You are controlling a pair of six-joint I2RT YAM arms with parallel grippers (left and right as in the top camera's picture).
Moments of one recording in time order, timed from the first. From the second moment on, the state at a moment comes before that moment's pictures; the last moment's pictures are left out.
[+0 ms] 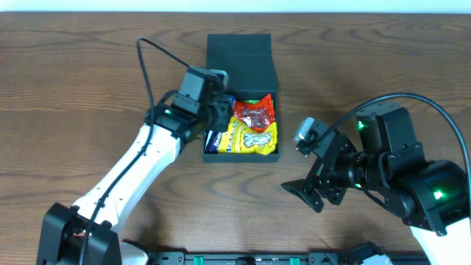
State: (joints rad) left arm -0.46 1.54 1.13 -0.54 0.17 -0.29; right arm 0.39 1.05 1.32 -1.27 -0.50 -0.41
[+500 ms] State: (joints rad) left arm -0.51 1.54 1.13 -0.61 0.16 -0.32; right arm 0.39 1.05 1.32 -1.27 -0.50 -0.41
